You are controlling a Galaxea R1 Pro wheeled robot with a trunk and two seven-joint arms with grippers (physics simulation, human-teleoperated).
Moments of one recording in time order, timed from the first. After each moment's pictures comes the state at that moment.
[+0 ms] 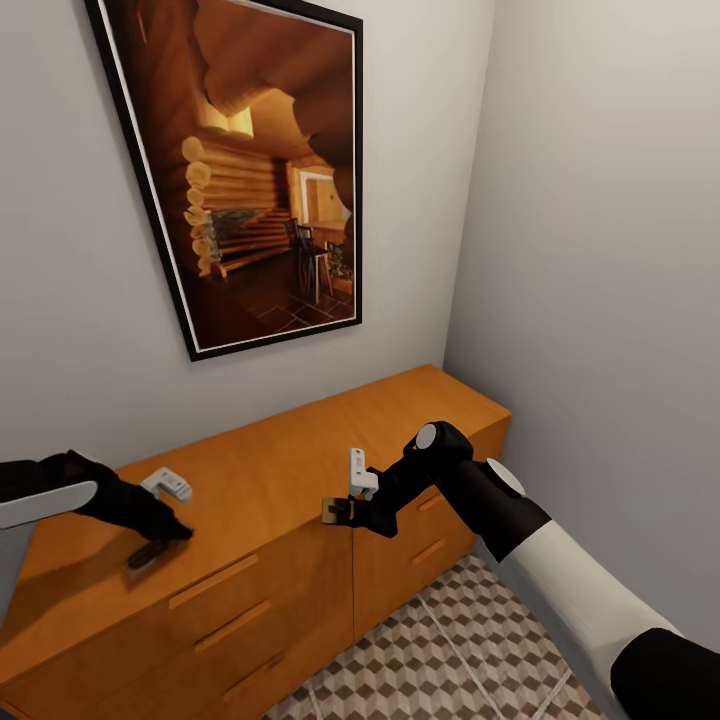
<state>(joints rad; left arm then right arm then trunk) -1.45 0.85 -1.95 -1.15 1.43 0.51 -0.25 -0.91 0.01 0.56 -1.09 0.55 0.48 1.39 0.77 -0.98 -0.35</state>
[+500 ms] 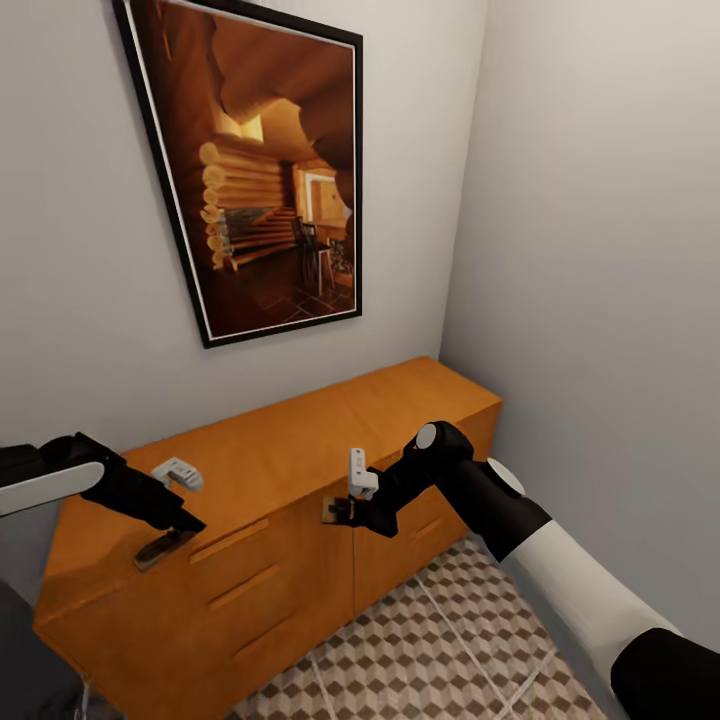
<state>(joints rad) -1.45 0.88 -1.80 -1.26 1.43 0.68 -0.24 -0.91 0.01 0.56 -1.09 0.55 0.48 1.39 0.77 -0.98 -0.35</state>
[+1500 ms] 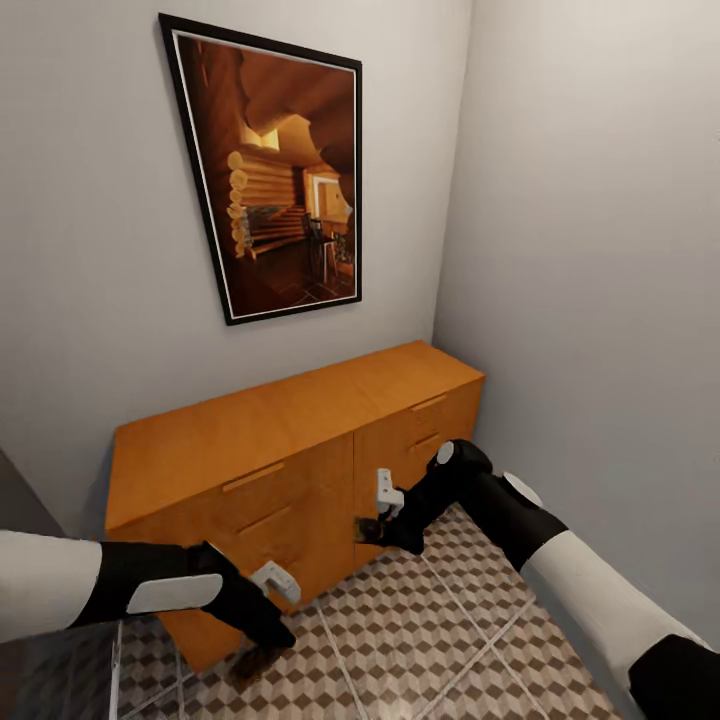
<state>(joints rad) -1.16 0.43 -2.03 -1.11 1.67 0.41 -0.01 -0.88 -0.06 0.56 -0.99 0.55 0.48 1.39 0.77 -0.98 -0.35</state>
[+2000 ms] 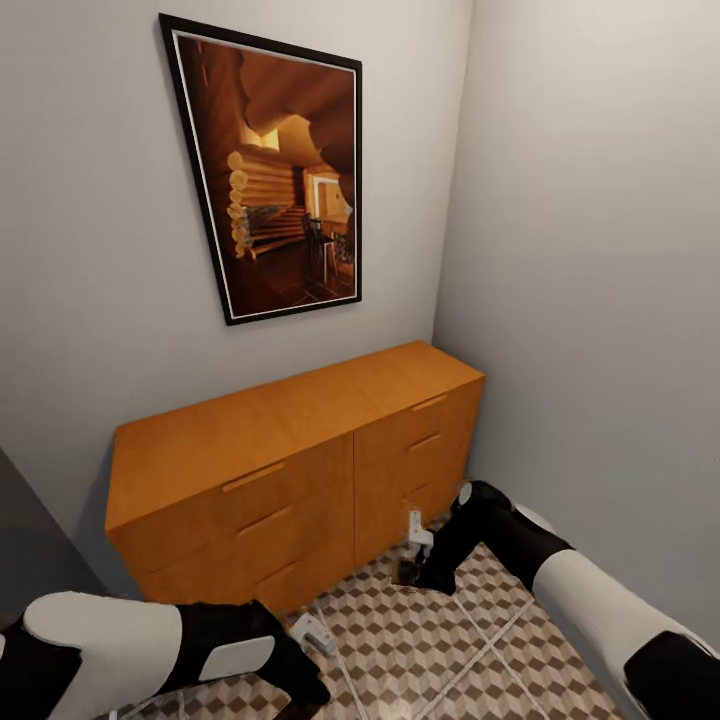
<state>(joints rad) -0.91 0.14 -2.03 -0.71 1.67 0.38 0.00 -0.86 -0.09 0.56 -0.65 0.56 0.34 1.27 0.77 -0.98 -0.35</state>
